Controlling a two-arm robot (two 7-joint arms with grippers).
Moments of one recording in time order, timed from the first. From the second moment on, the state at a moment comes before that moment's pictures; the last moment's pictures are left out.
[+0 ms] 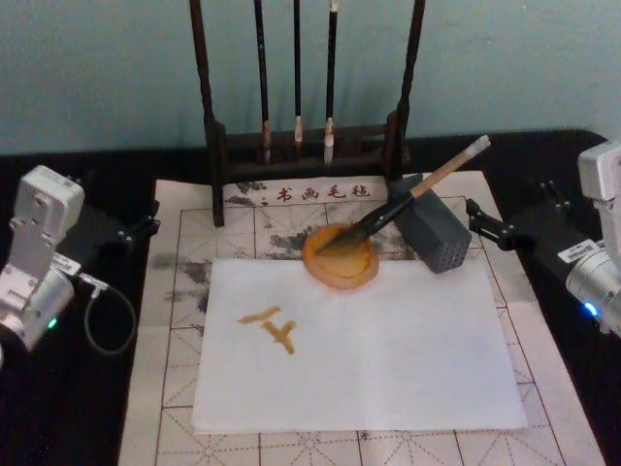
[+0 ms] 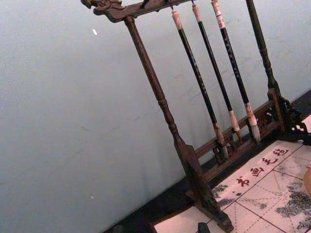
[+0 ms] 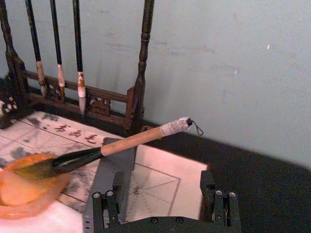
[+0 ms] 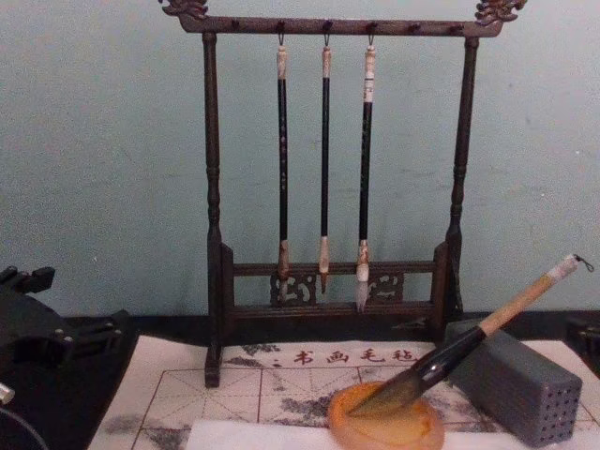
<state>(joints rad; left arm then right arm) -0.20 0.60 0.45 -1.41 -0.25 -0.12 0.03 0.18 0.57 -0.37 -1.43 0.43 -0.01 0.12</state>
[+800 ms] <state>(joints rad) -0.20 0.60 0.45 -1.41 -0.25 -0.12 0.03 0.22 0.38 -0.18 -1.36 0.86 0.28 0.24</state>
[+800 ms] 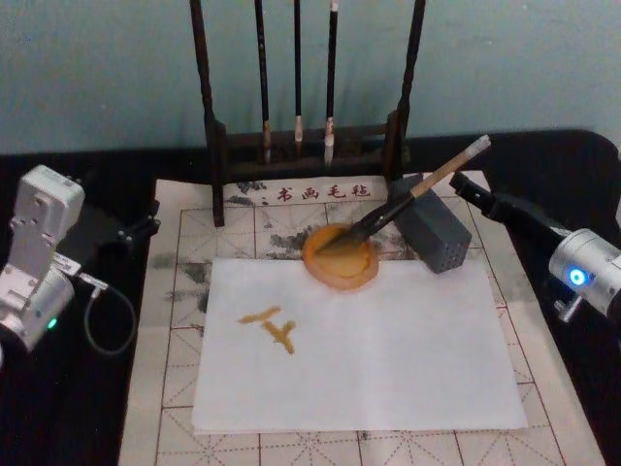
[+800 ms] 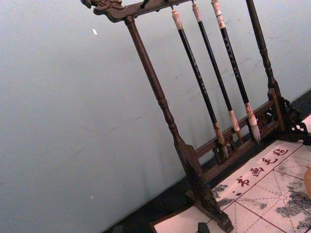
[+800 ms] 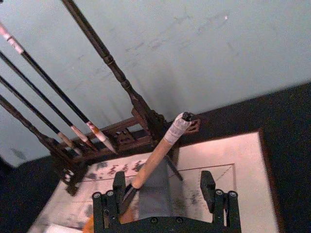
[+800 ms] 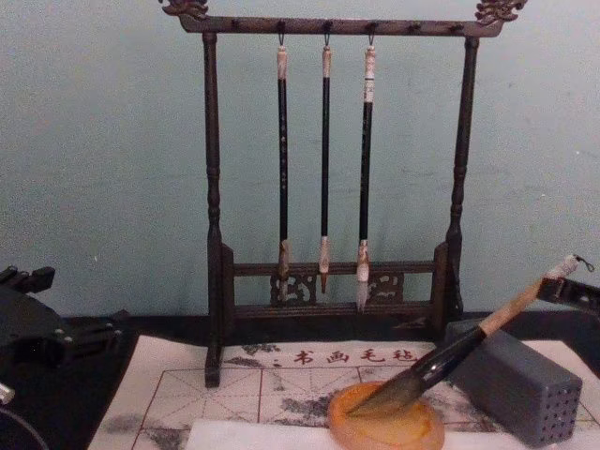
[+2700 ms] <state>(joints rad) -0.20 0.60 0.45 -1.41 -0.25 -0.12 0.03 0.40 0.30 -0.25 -1.17 1.12 0.32 0.16</state>
